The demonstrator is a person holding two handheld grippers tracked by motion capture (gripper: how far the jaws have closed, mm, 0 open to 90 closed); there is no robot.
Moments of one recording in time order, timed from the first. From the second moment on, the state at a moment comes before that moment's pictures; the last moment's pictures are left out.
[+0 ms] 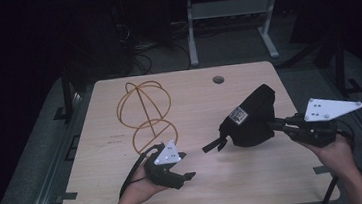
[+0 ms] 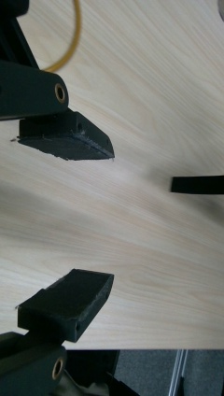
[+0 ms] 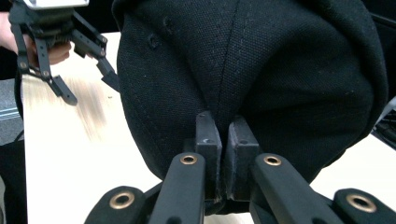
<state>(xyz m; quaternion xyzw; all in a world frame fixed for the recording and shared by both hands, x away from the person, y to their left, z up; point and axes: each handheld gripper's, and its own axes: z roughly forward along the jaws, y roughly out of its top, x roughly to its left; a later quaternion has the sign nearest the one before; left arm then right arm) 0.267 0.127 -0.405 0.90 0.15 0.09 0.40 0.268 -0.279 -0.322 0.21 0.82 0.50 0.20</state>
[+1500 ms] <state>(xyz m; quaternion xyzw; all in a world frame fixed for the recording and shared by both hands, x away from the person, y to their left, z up) 0.260 0.145 -0.418 0.90 0.12 0.10 0.40 0.311 -0.158 -0.233 0.09 0.84 0.51 0.17</state>
